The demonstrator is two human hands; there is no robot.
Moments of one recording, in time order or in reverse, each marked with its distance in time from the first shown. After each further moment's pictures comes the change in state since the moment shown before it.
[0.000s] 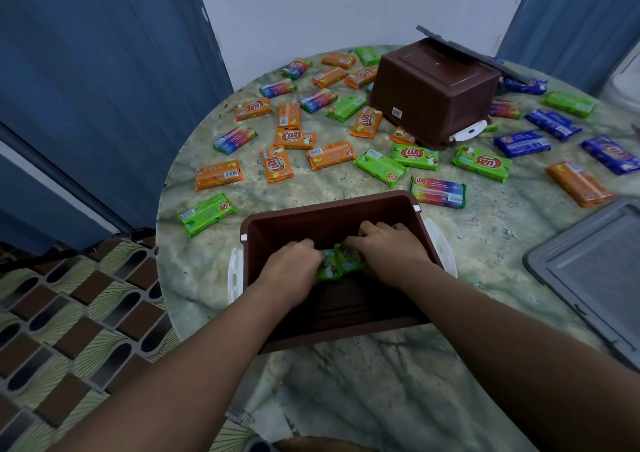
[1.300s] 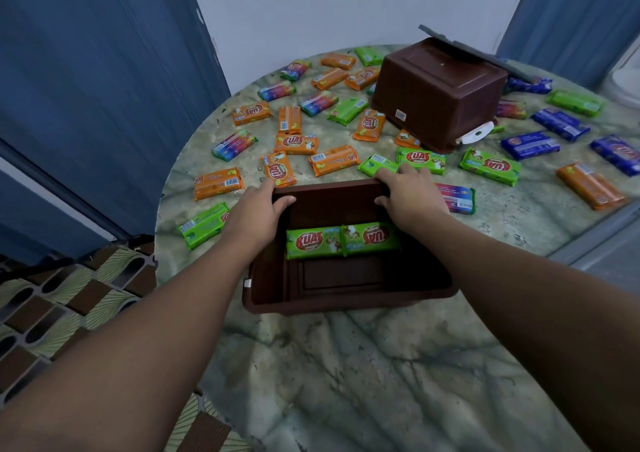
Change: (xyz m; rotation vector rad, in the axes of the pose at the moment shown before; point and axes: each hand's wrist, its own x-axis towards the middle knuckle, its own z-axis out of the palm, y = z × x) left_hand 0.060 -0.095 -0.036 -0.380 0.300 -0.335; right_hand 0.056 0.047 -0.053 0.234 0.167 0.381
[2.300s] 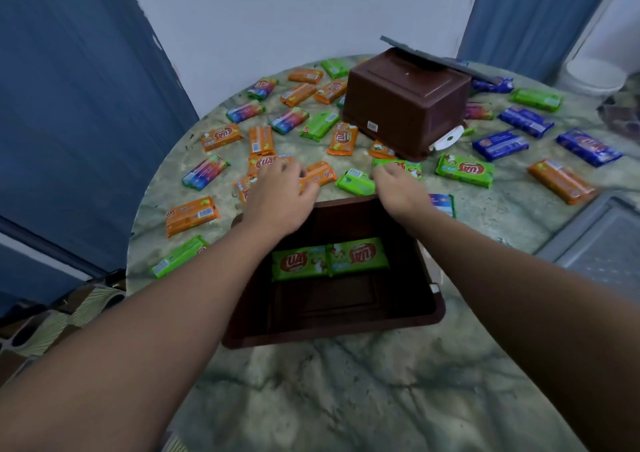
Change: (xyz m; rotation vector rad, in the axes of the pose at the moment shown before) left_hand 0.050 0.093 -0.011 0.033 0.047 0.258; right_hand 0.026 0.015 -0.012 0.753 0.103 0.335
